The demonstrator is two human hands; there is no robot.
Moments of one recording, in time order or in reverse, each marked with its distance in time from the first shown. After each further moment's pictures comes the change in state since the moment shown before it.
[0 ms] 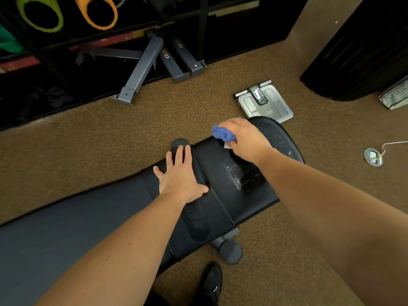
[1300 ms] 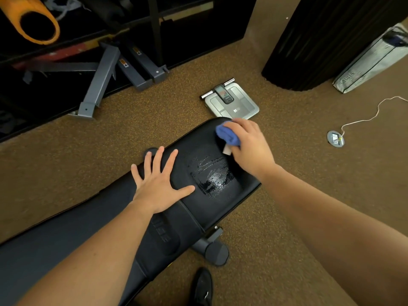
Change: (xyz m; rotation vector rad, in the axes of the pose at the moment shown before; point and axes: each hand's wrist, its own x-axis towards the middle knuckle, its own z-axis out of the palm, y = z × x) left_hand 0.025 0.018 0.020 0.098 0.088 0.261; right_hand -0.083 0.042 -0.045 -0.052 0.290 0.250
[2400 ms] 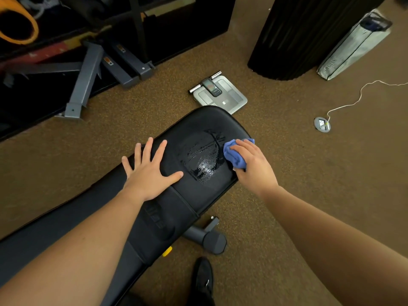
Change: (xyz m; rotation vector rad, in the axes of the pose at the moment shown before) left_hand -0.003 -0.002 -0.007 -0.024 -0.052 0.011; right_hand -0.105 0.010 0.005 0.080 -0.010 0.124
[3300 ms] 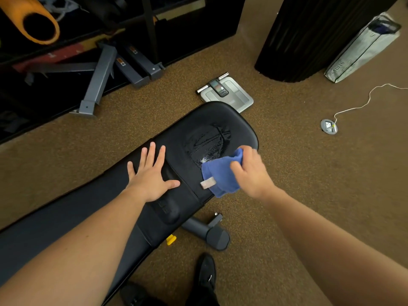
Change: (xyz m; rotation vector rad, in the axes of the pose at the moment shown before) left_hand -0.043 -0.008 0.001 0.000 -0.159 -0.064; right_hand -0.027 -0.051 -0.010 0.133 -0.141 0.303
